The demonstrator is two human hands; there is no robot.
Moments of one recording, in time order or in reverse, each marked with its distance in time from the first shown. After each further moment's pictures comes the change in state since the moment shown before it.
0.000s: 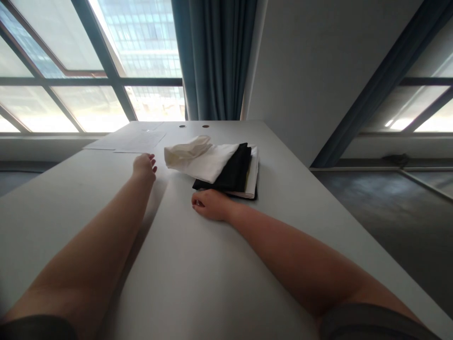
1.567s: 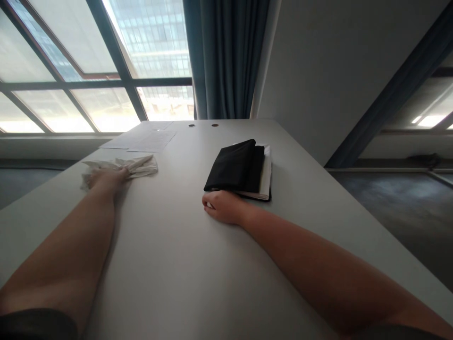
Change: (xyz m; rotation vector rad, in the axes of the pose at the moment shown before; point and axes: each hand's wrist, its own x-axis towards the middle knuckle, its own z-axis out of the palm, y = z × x) left_hand 0.068 -0.052 -0.159 0.980 0.052 -0.064; right_hand -0.006 -0.011 -0.002 -0.153 -0.030 -0.029
